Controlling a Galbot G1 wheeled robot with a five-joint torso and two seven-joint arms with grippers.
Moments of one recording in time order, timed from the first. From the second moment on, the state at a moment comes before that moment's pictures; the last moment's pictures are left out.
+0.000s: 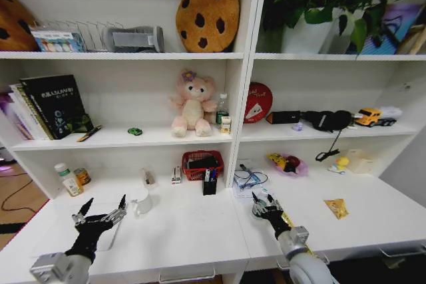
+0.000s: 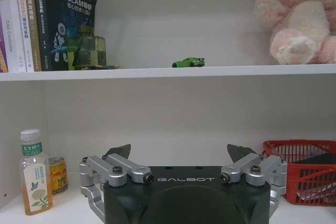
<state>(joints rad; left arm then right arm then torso) 1.95 -1.25 -0.88 -2.48 -0.45 0.17 -0.18 -1.56 0.99 0.39 2.00 0.48 0.07 0.20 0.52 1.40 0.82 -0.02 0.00</state>
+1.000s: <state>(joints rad) 1.95 -1.25 -0.88 -2.48 -0.45 0.17 -0.18 -2.31 1.12 0.59 1.83 0.19 0.80 -0.05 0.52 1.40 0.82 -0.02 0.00</state>
